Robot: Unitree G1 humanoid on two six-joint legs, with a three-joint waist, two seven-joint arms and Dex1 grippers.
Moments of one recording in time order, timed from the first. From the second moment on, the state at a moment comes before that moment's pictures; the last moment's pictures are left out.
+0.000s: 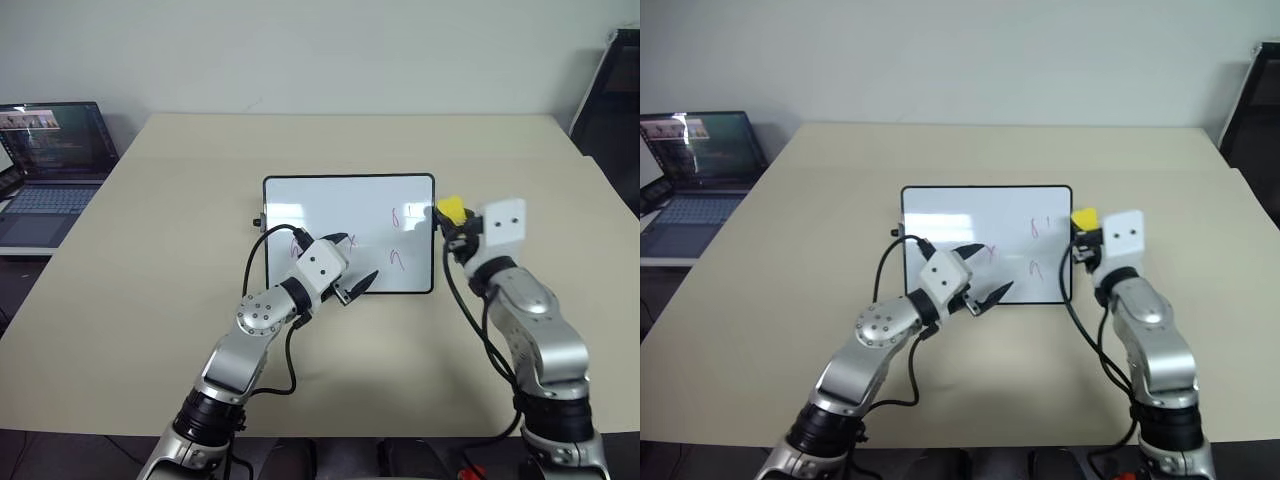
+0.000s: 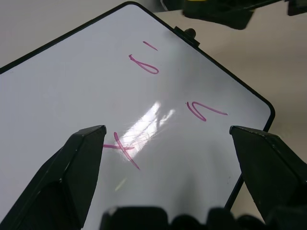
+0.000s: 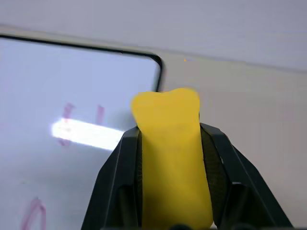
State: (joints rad) left arm -0.31 0.29 -0.28 -0.21 0.02 0.25 -0.51; right arm -0.35 -0.26 -0.01 -0.35 0.13 0.60 0.12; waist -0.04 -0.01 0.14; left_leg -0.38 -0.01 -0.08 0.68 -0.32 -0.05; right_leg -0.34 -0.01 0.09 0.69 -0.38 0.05
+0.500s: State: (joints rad) left arm -0.34 0.27 -0.28 -0.18 0.04 0.25 -0.49; right arm -0.49 -0.25 0.10 -0.09 0.01 0.45 0.16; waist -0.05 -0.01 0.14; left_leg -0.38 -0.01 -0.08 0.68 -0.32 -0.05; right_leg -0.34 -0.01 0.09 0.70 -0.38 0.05
